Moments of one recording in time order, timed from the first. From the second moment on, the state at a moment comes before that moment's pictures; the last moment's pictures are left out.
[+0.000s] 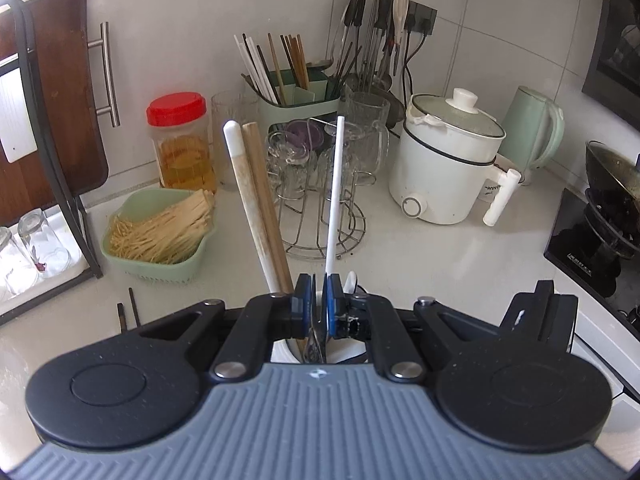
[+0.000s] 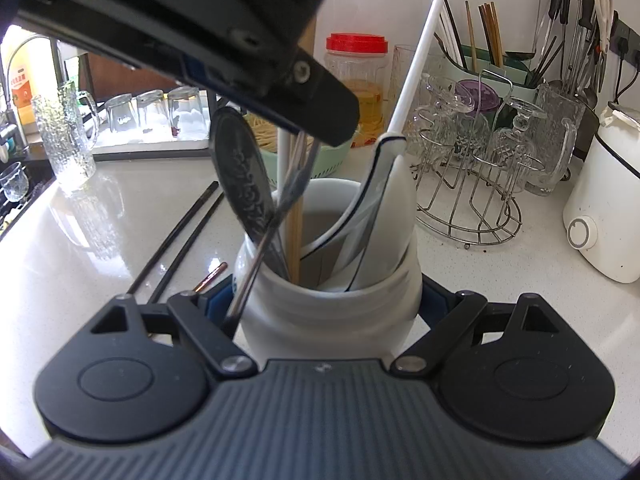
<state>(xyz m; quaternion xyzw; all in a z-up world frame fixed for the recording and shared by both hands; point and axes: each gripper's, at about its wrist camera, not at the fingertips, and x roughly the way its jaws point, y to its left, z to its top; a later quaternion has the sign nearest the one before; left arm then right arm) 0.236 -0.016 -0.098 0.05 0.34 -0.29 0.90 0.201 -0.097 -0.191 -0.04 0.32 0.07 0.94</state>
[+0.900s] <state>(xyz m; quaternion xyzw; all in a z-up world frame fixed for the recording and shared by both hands) 0.233 0.048 -0.011 -0.03 0.32 -0.24 0.92 0.200 -0.097 -0.191 -0.04 0.32 0.07 0.94</state>
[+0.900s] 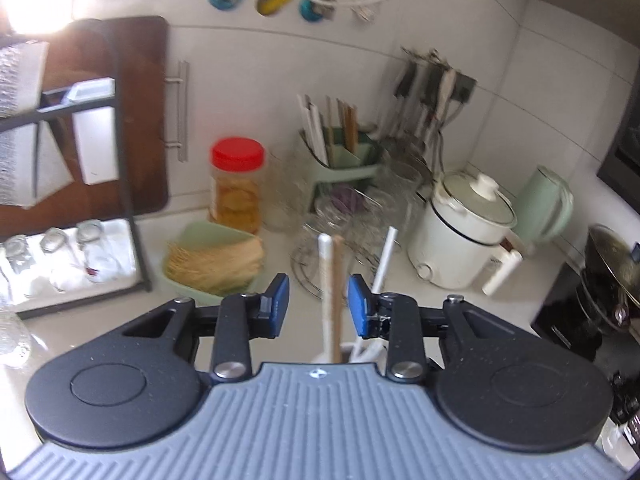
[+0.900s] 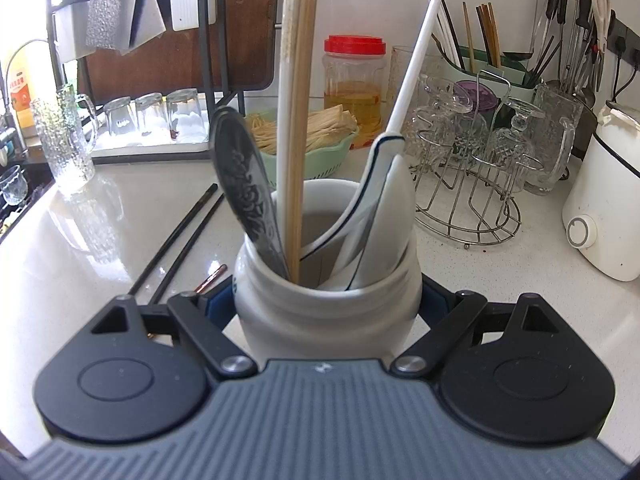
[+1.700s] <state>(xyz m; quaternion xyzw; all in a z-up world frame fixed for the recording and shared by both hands) 0.197 0.111 -0.078 -0.05 0.38 -0.14 0.91 0.197 -0.096 -0.193 -0.04 0.31 0.06 0.95</state>
